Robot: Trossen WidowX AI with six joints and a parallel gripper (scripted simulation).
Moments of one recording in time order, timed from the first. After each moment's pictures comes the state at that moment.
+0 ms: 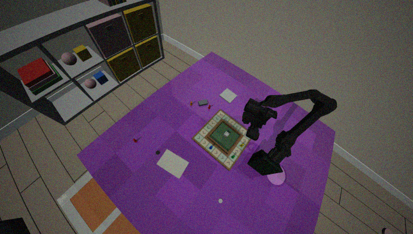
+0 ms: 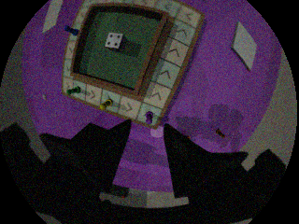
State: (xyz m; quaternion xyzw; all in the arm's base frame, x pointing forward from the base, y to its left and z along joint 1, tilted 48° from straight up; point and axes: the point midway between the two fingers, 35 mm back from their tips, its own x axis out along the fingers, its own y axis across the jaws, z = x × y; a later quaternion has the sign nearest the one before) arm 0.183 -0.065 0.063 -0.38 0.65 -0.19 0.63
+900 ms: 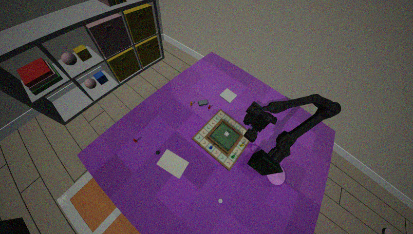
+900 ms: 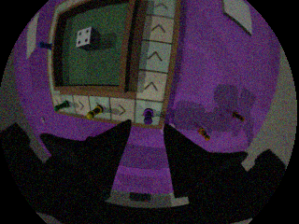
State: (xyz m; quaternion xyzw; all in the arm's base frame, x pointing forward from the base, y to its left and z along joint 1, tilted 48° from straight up) arm 0.169 -0.094 0.048 -0.31 0.62 -0.27 0.67
